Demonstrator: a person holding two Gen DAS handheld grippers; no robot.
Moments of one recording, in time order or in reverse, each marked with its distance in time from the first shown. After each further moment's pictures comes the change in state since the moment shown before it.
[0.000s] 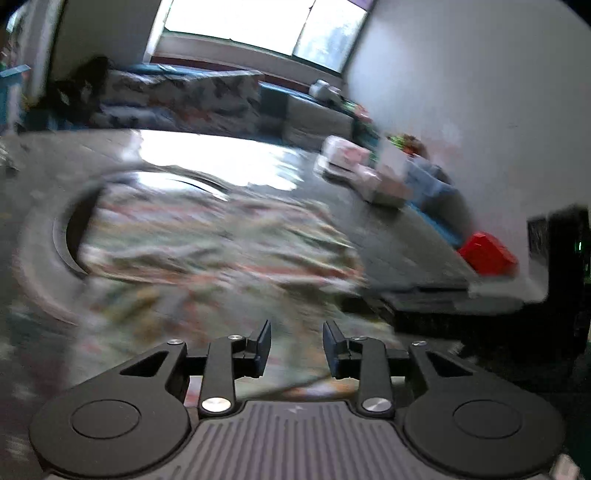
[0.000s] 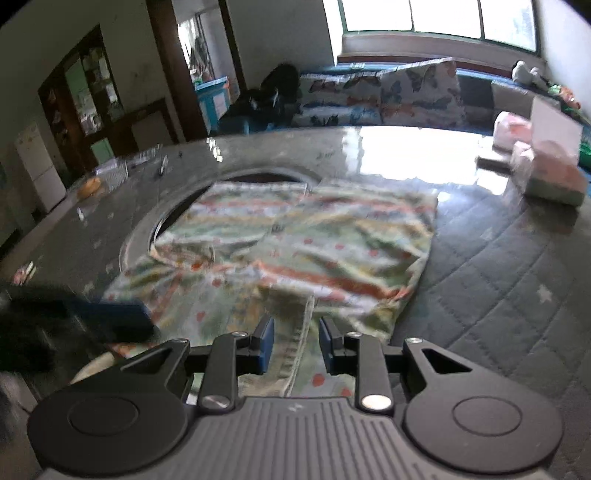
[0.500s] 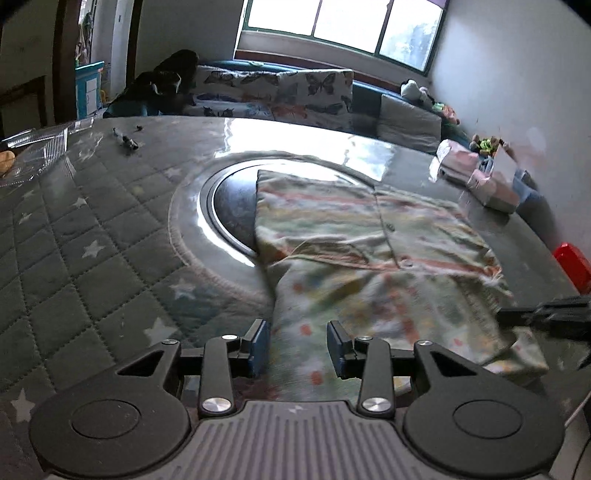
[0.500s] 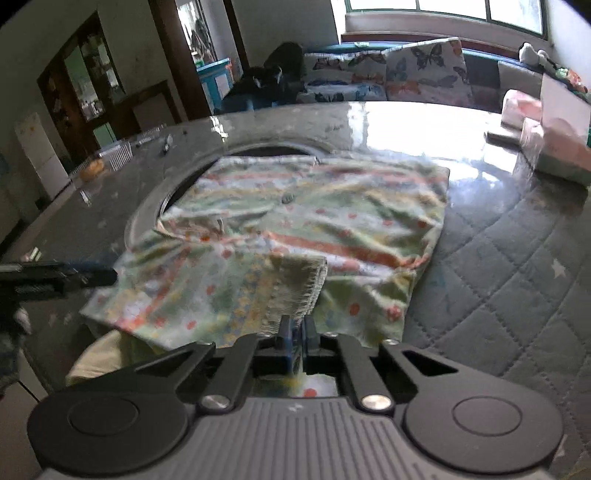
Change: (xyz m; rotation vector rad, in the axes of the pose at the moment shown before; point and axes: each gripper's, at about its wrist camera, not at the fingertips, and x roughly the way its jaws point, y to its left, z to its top) left arm -0.008 0.089 -0.010 -0.062 0.042 0.236; right arm -0.006 0.008 -0.008 0.000 0.050 0.013
